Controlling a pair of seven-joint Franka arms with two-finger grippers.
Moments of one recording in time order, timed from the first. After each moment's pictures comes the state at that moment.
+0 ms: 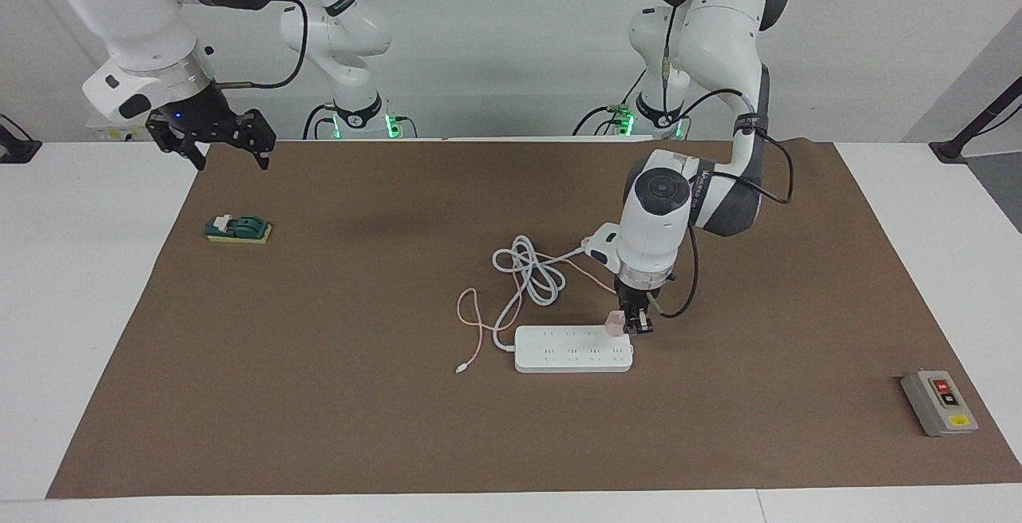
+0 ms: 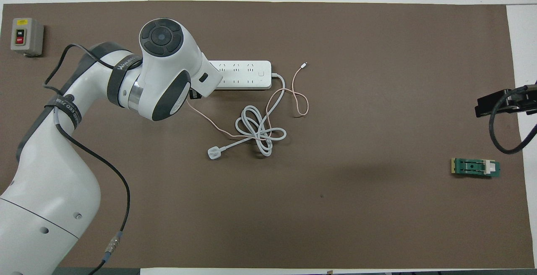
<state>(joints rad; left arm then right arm) -0.22 0.52 -0.25 -1.57 0.24 2.13 1.00 -0.09 -0.03 0.04 -1.63 -0.04 1.53 -0.07</state>
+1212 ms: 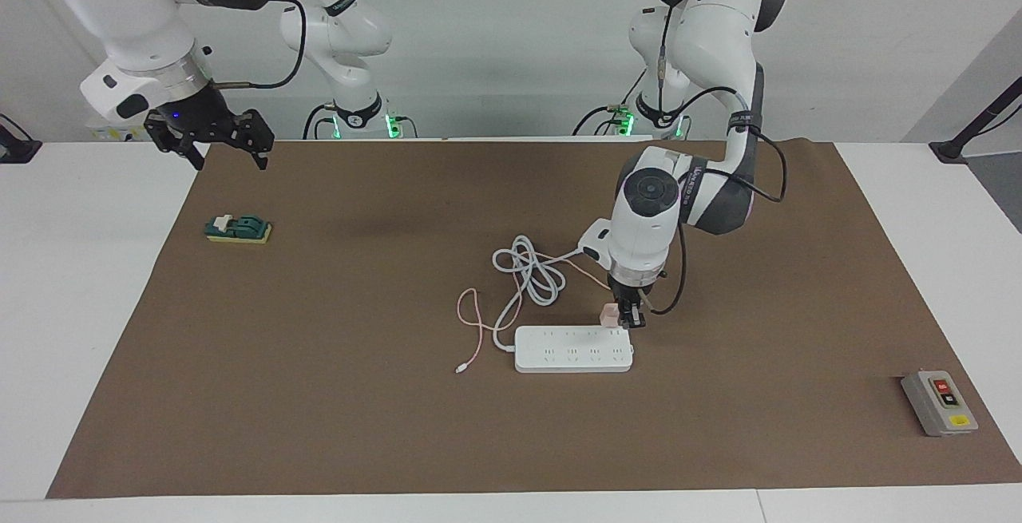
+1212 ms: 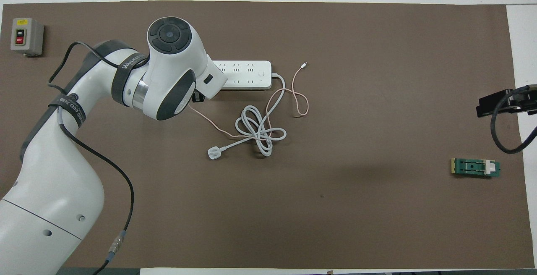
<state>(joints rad) -0.23 0.53 -0.25 -1.53 0.24 2.04 1.00 -0.09 -0.03 0.04 -1.63 -0.04 1.53 -0.07</state>
